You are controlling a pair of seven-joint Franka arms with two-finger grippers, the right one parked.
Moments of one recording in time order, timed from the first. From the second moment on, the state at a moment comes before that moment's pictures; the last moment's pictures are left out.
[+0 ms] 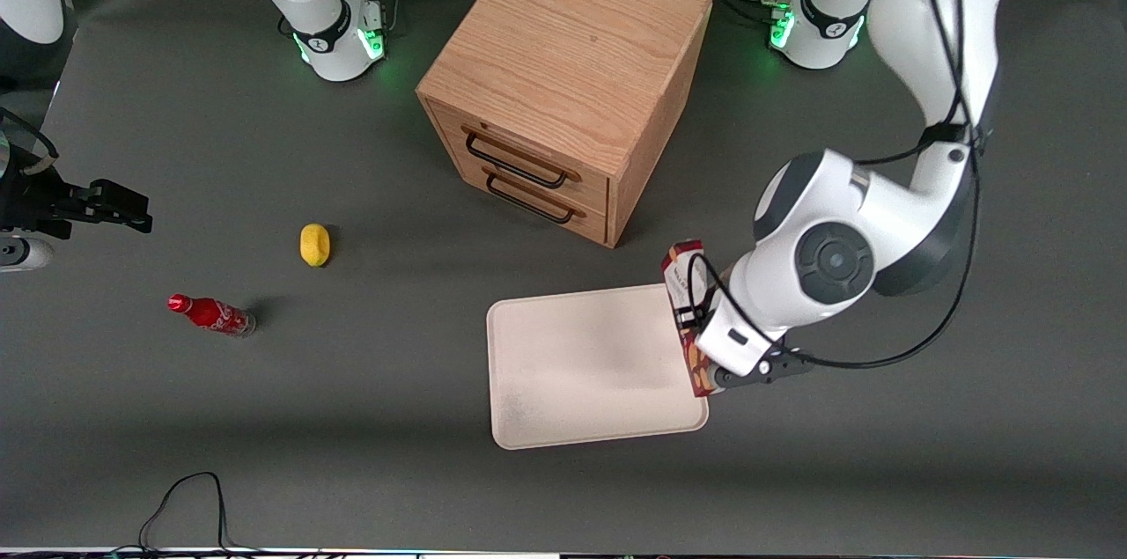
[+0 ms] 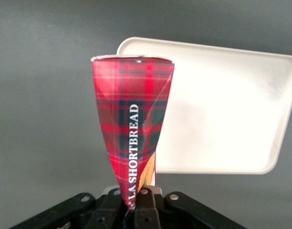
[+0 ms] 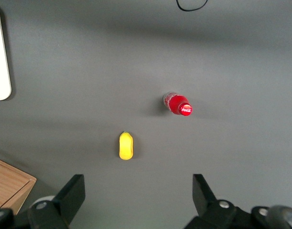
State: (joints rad) arm -0.18 0.75 -0.38 -1.12 0.11 1.85 -0.69
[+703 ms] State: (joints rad) arm -0.21 0.92 -0.34 -1.11 0.19 2.01 -0.68
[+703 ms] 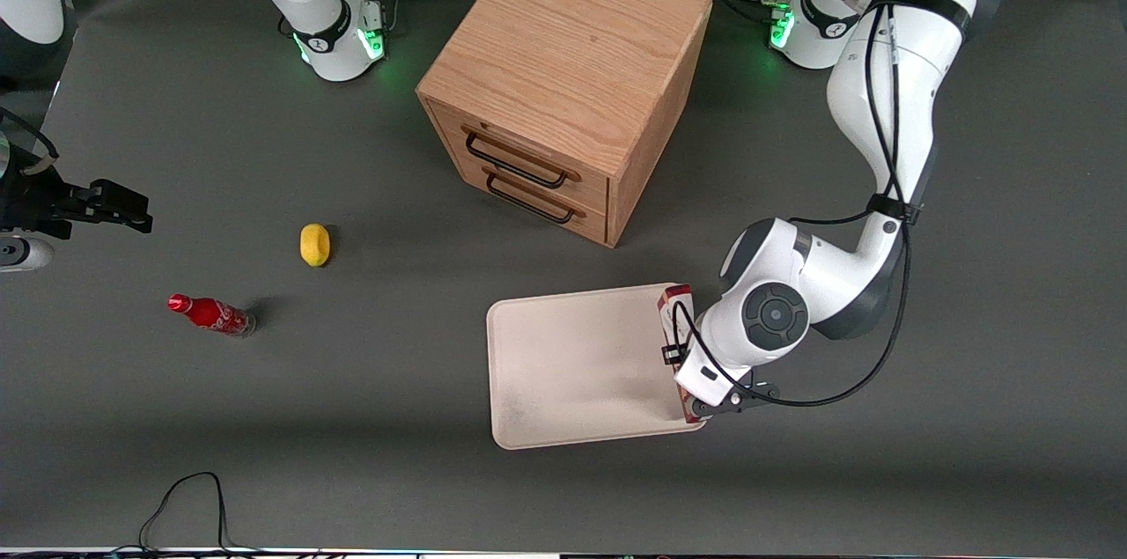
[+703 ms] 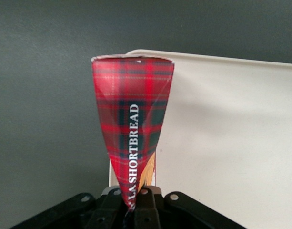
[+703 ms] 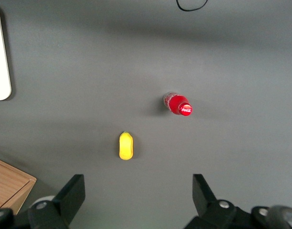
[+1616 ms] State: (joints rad) arm -0.23 0.95 -0.33 -1.12 0.19 2.04 -0.68
